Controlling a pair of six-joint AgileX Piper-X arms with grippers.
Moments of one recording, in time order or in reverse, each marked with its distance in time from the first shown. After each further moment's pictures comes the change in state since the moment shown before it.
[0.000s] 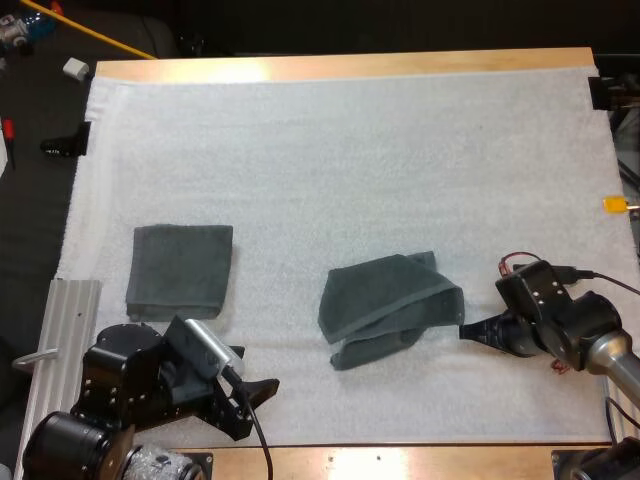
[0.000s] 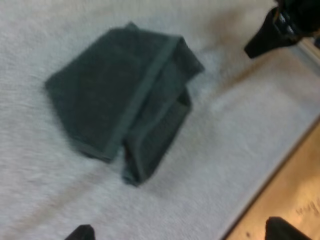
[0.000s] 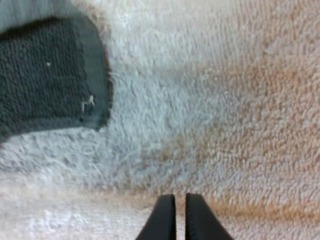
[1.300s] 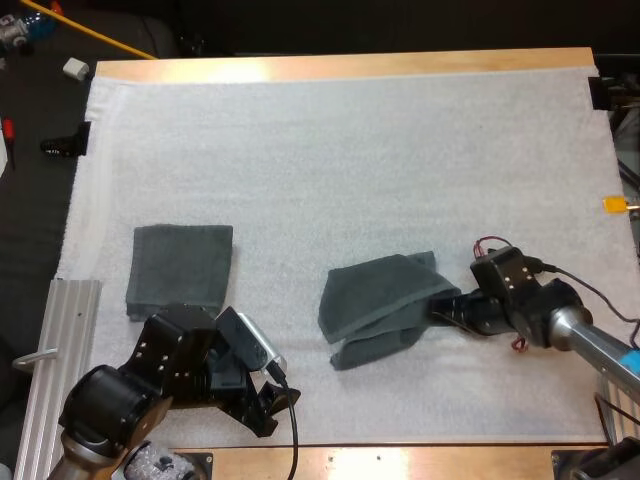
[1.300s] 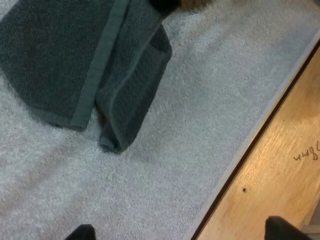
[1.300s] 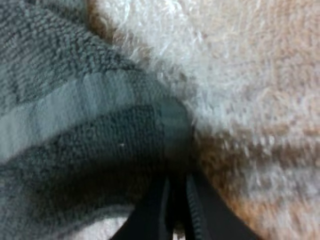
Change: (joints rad) left arm -0.223 0.176 0.000 -0.029 -0.093 -0.002; right arm 0.000 0.266 0.009 -0.382 -0.152 0.129
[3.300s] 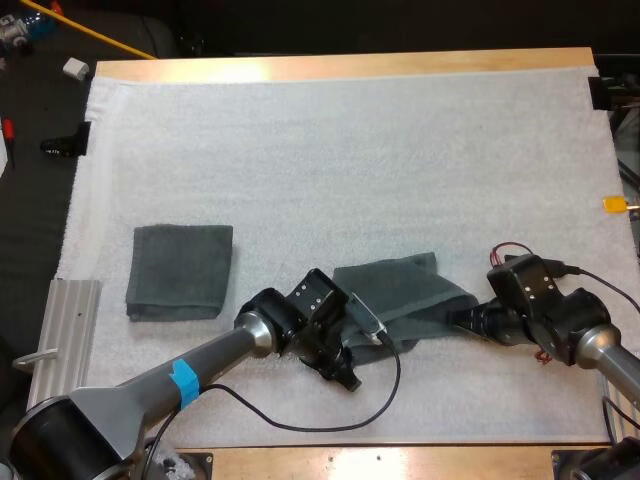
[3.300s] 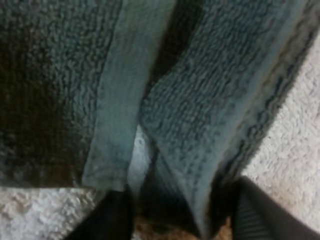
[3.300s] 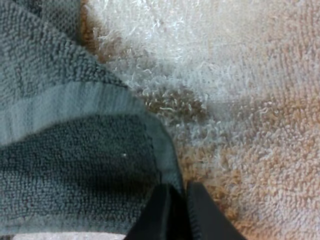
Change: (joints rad) left arm -0.235 0.831 0.001 -0.515 -0.213 -0.042; right arm 0.000 -0.205 0.000 0.222 0.091 -0.064
